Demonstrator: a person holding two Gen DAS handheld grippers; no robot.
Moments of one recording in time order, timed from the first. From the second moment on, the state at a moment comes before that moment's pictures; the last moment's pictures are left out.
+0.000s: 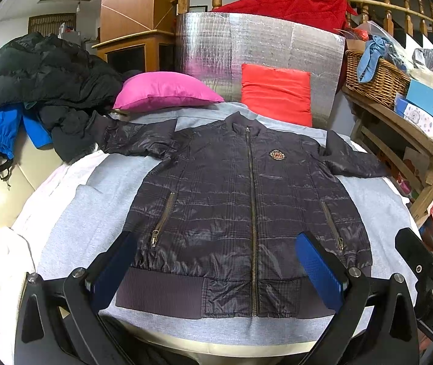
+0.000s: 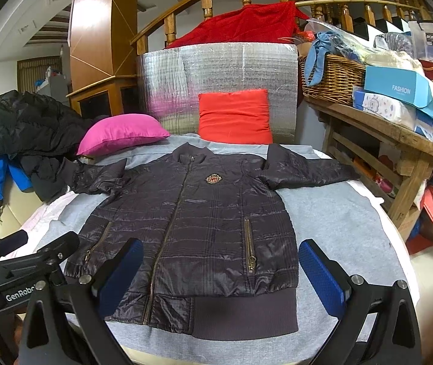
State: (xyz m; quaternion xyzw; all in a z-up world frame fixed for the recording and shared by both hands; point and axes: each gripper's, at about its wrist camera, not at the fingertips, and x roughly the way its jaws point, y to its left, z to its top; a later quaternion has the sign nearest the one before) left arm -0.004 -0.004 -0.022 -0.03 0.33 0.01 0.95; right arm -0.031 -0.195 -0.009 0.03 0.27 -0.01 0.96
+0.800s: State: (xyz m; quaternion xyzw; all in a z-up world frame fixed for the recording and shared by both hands) left arm -0.004 -0.003 -0.025 -0.03 0.33 0.01 0.94; right arm -0.031 -0.192 -0.008 0.03 0.27 -0.01 0.96
